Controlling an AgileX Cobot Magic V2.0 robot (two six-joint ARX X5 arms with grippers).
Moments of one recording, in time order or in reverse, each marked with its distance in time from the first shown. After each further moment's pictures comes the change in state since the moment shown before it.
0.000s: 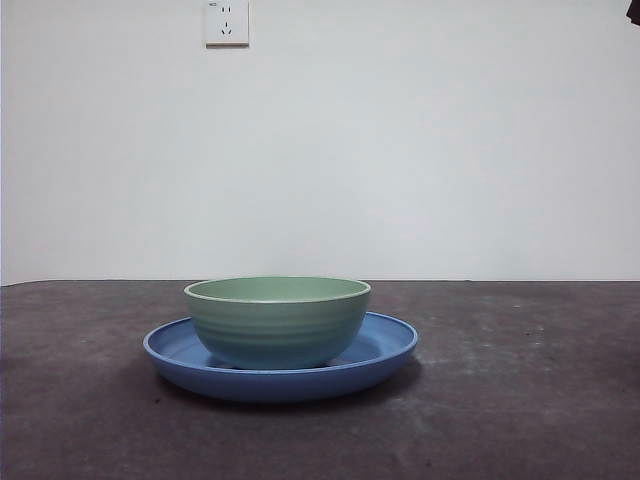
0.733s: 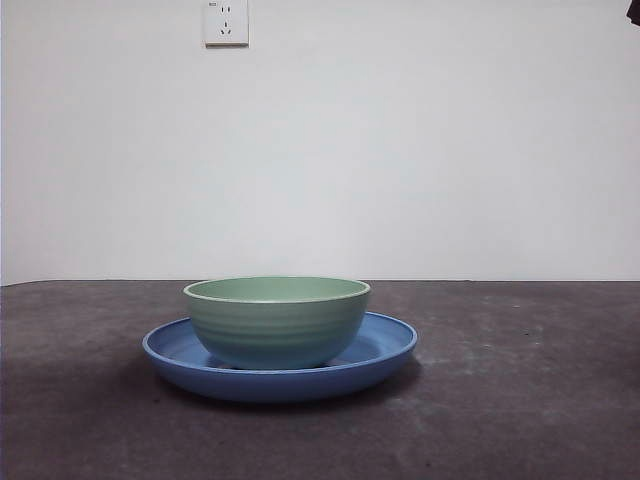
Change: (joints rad) left arm -0.644 0.381 0.688 -0.721 0.006 0.000; right arm 0.000 0.000 0.000 -0.002 0.000 0.000
